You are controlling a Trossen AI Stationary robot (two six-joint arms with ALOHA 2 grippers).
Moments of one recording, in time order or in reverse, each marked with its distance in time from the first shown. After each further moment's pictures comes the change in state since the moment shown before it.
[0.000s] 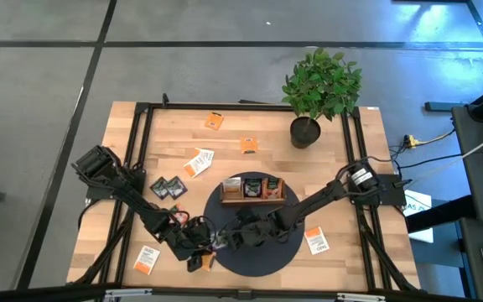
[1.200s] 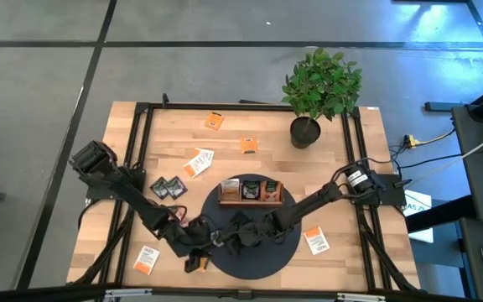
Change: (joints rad) left arm 0.018 -0.081 0.000 0.007 0.085 0.070; right arm -0.013 0.026 0.032 0.053 -0.130 -0.157
